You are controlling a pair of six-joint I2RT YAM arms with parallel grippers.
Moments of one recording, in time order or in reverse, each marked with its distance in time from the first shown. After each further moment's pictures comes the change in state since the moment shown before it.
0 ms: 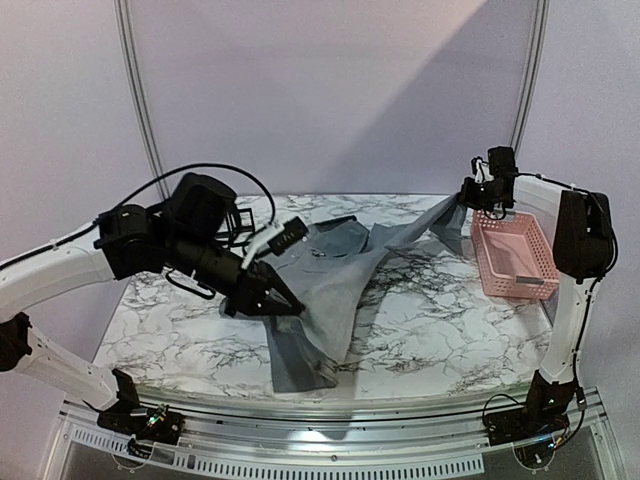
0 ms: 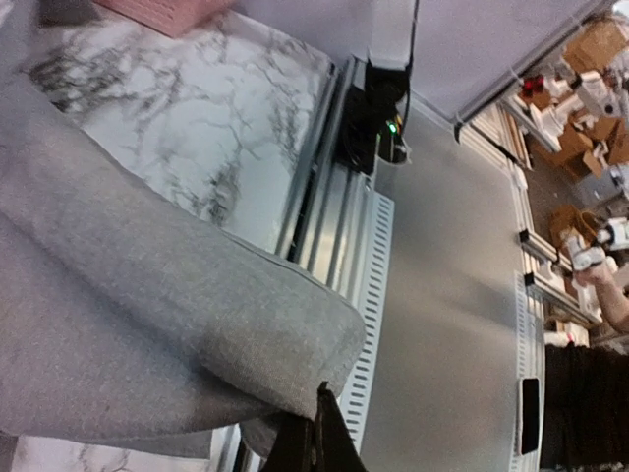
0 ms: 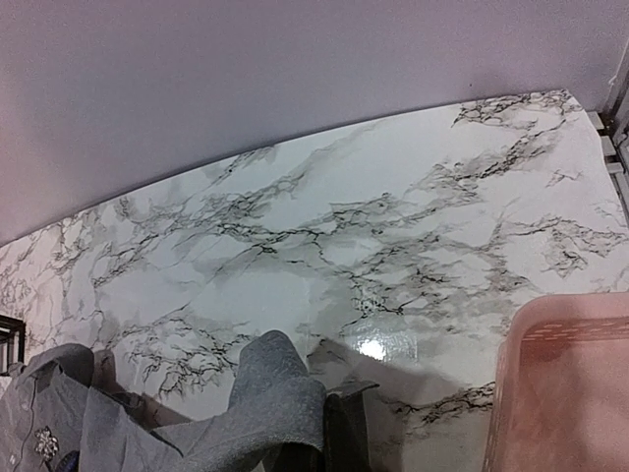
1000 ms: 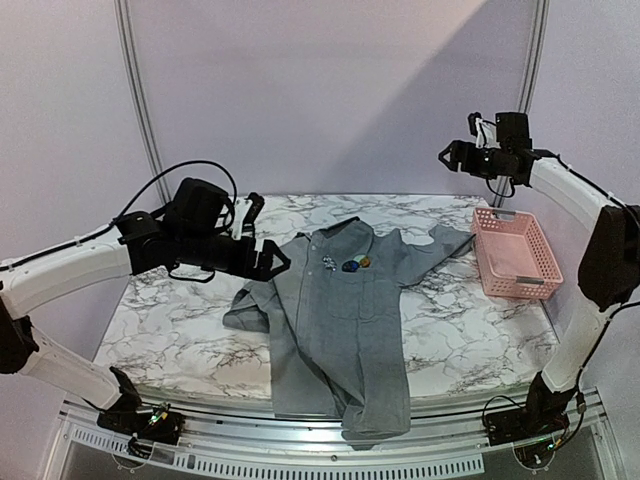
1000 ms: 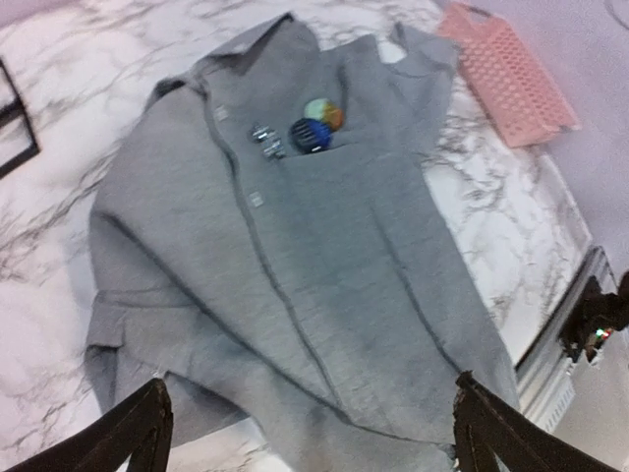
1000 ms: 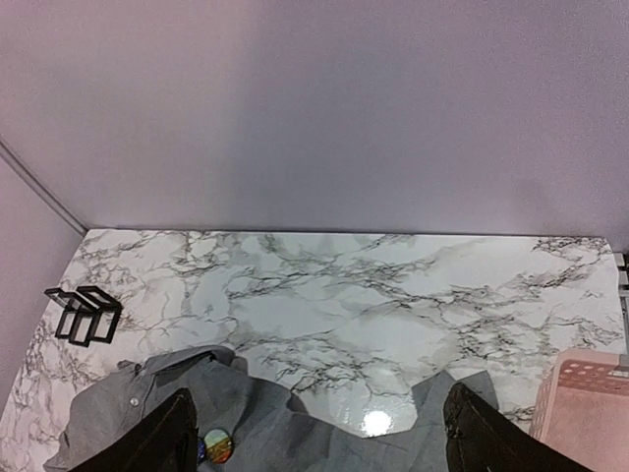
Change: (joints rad) left arm 0.211 0.050 -0.132 0.180 -0.458 -0.263; right arm 0.107 -0.292 -0.043 -0.003 -0.030 -0.063
